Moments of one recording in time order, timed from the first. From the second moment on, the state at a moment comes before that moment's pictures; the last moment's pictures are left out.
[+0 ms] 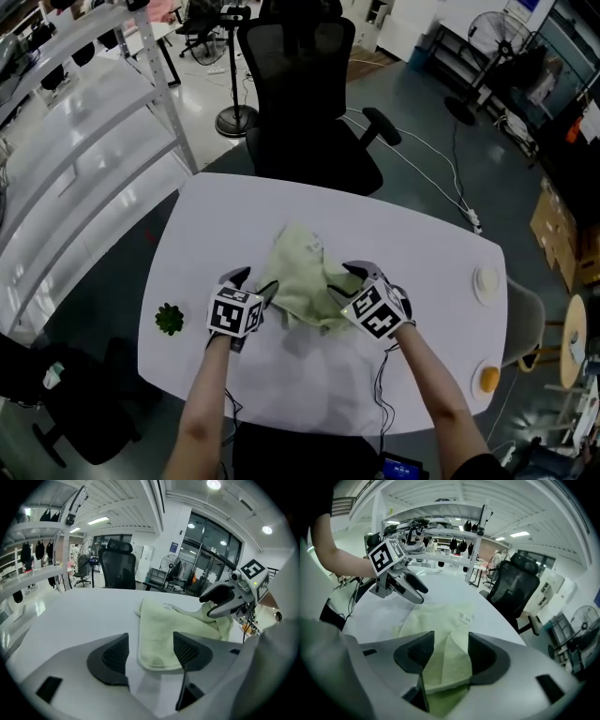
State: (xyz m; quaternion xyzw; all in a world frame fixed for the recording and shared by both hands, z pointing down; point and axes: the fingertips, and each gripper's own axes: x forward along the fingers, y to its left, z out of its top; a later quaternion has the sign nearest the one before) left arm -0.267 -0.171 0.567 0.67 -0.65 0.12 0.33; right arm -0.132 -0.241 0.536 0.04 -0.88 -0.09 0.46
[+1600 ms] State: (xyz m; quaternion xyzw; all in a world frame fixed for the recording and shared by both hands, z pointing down) left arm -0.248 -0.173 0.541 0.64 -0.67 0.22 0.29; right arm -0.070 -0.283 0.530 0.10 -0.88 -0.08 0.46
